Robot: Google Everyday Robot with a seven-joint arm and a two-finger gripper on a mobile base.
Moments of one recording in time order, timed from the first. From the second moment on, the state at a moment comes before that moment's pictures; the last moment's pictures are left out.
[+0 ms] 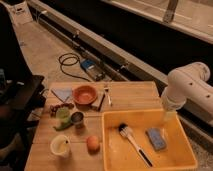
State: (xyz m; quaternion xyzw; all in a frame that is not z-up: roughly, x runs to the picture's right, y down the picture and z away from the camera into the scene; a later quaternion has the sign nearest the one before) arm 0.292 0.107 0.682 -0.28 0.02 0.03 0.96
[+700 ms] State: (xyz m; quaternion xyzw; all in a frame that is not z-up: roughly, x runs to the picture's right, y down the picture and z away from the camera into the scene) arm 0.251 0.032 0.685 -0.21 0.00 -0.04 0.98
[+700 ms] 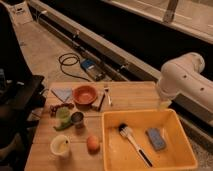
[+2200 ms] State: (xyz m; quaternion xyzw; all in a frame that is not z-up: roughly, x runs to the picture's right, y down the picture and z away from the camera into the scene) arm 0.078 -0.049 0.704 -0.12 -0.11 -0.17 0.97
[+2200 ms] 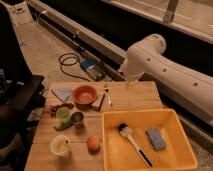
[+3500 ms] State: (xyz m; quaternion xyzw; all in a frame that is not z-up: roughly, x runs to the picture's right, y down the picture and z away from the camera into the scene) arm -0.060 -0.057 0.729 -0.10 -0.16 -0.24 0.95
